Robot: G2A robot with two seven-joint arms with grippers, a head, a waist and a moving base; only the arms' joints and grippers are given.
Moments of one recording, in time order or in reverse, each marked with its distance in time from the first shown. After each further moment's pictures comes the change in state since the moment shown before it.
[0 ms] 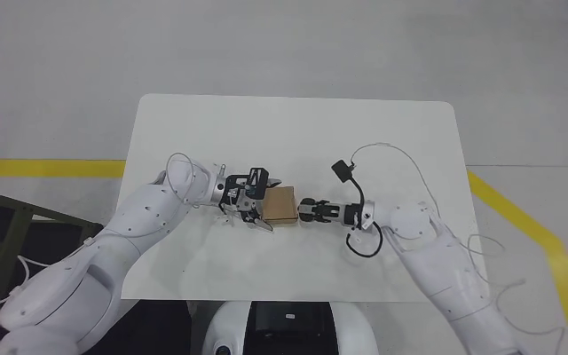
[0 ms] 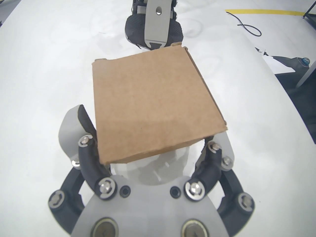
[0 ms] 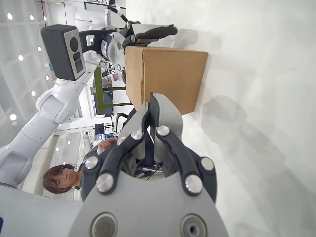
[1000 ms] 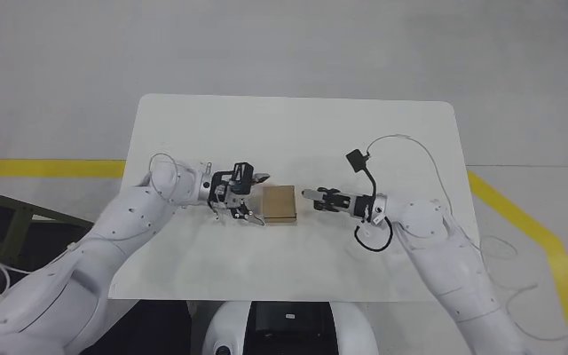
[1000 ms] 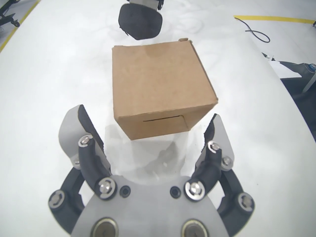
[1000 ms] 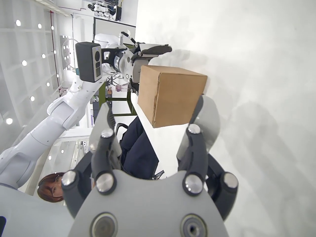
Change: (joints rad) left arm 0.031 0.091 -0.041 -0.063 -0.057 0.033 0.038; right arm -0.028 0.020 0.082 -0.056 0.000 -0.025 -0.046
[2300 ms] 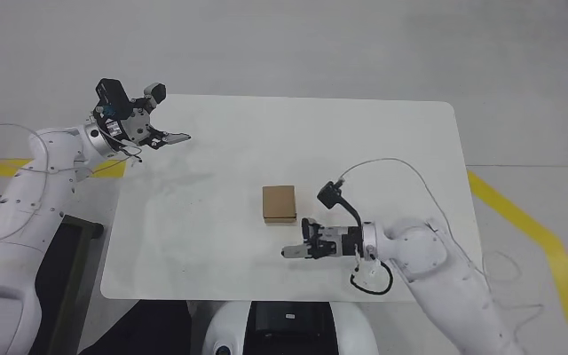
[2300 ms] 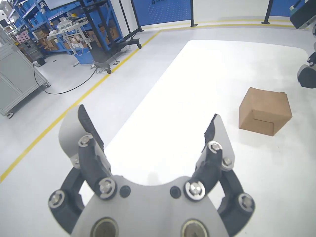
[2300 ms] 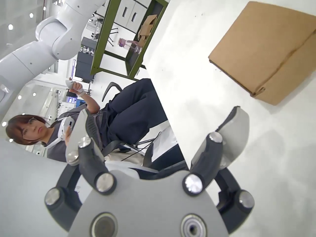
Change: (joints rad) left arm -0.005 0.237 -0.392 -0.002 -0.327 0.052 -0.108; right arm -0.122 0.036 -0.035 -0.328 -0.111 -0.089 0.149
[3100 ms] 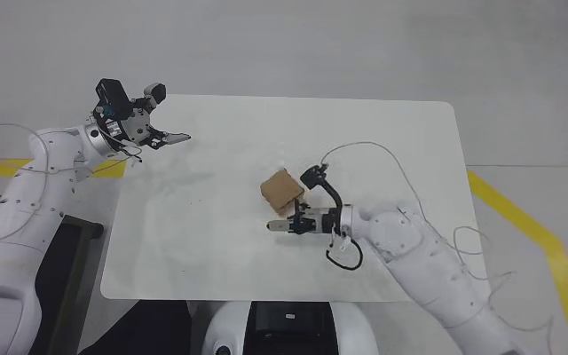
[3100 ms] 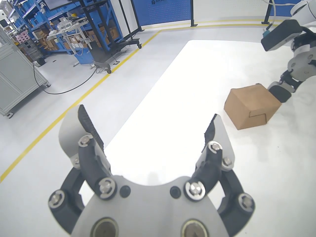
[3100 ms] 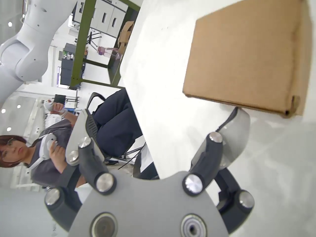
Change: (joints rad) left arm 0.000 0.000 0.000 0.000 0.000 0.000 0.000; right arm 0.166 -0.046 -0.152 0.193 -0.190 -0.004 -0.246
